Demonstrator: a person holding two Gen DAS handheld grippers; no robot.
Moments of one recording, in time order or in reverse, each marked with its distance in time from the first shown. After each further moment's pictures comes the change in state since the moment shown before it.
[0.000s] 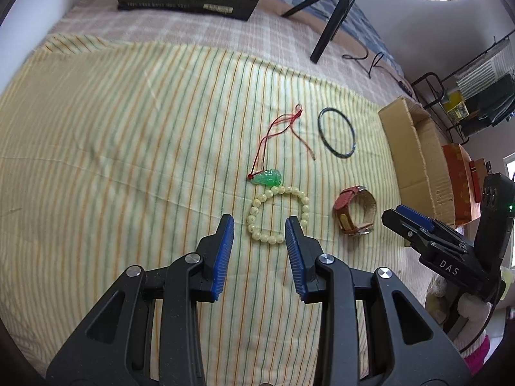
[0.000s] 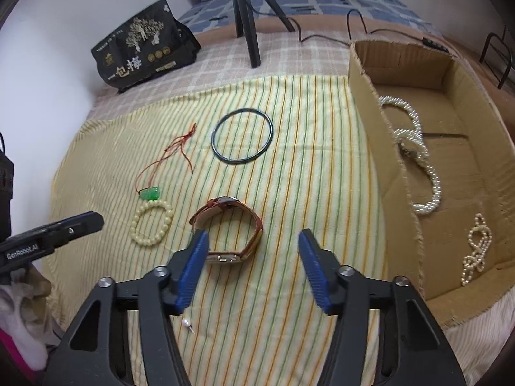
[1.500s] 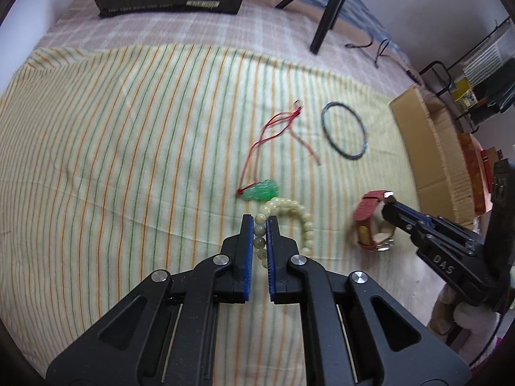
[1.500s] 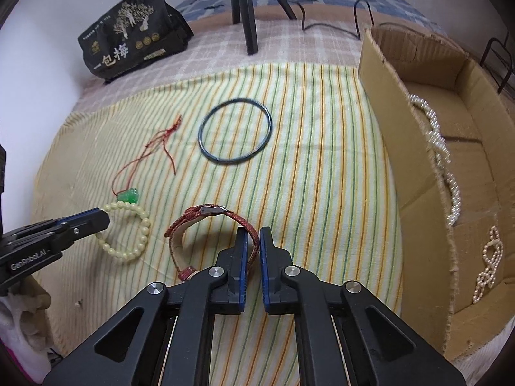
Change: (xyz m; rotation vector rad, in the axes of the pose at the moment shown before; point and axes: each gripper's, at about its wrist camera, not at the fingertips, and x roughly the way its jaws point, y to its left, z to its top) left arm 0.021 -0.018 0.007 0.056 -0.018 0.066; right arm 0.025 0.004 0.006 -0.027 0.004 -0.040
